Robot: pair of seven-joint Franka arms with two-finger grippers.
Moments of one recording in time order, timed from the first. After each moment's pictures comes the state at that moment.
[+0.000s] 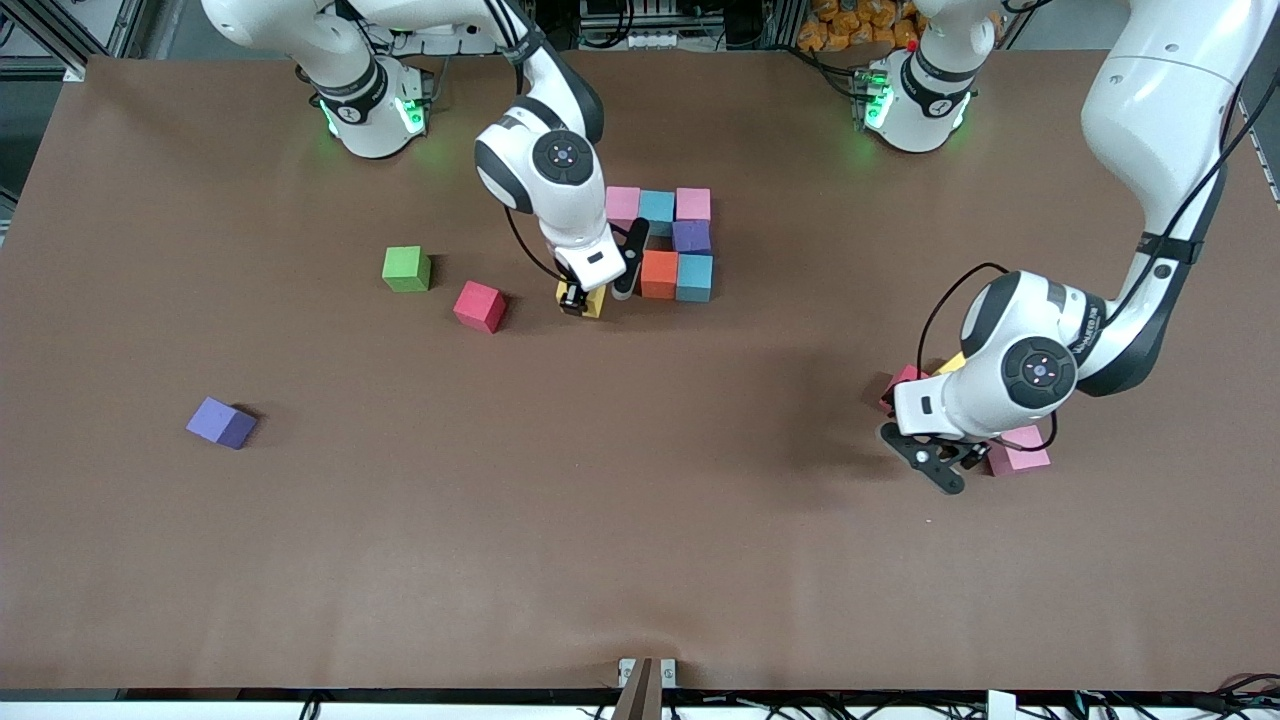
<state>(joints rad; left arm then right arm) 0.27 0.58 -0.55 -1.75 0.41 2.17 0.23 0.89 0.38 -0.05 -2.04 -0.02 2.40 -0.48</state>
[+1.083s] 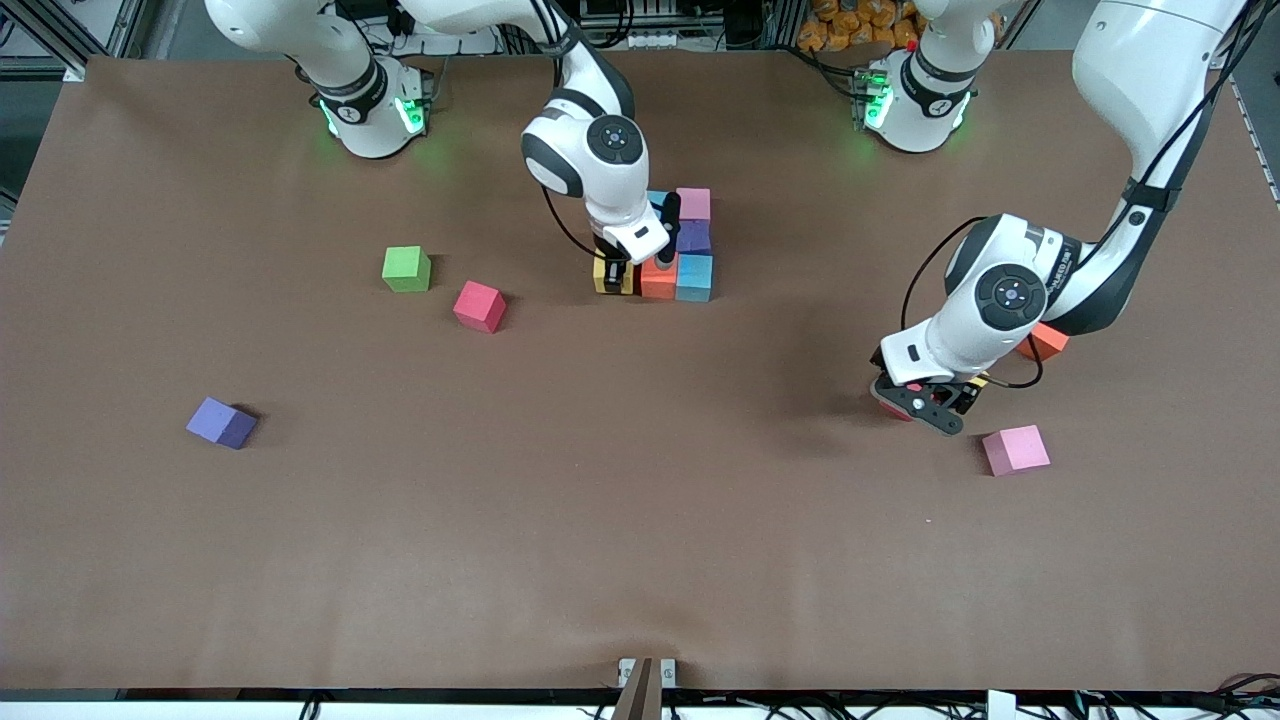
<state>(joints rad) 0.31 0.43 -0.56 -2.06 0.43 2.37 0.08 1.00 0.48 -0.04 -2.01 -0.02 2.46 -0.48</state>
